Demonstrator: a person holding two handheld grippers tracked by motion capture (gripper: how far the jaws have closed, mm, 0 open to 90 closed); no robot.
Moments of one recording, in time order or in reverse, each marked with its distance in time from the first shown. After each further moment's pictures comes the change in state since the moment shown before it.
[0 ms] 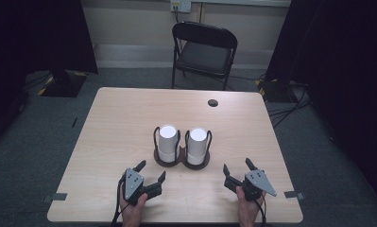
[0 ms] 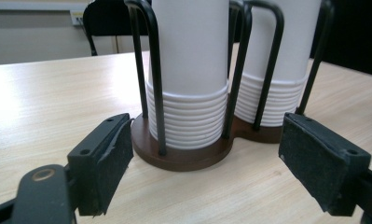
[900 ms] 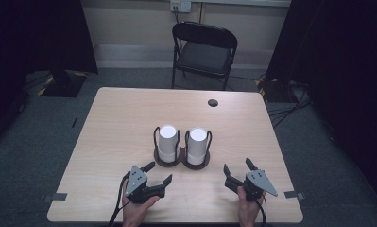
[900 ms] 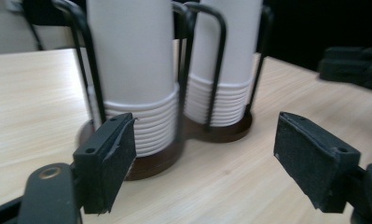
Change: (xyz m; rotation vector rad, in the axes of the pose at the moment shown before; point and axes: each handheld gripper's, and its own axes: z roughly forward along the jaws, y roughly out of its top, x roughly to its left) left arm -0.005 0.014 0.000 0.022 -0.209 -0.036; right arm -0.002 0.000 0.000 -0.005 0.013 0.012
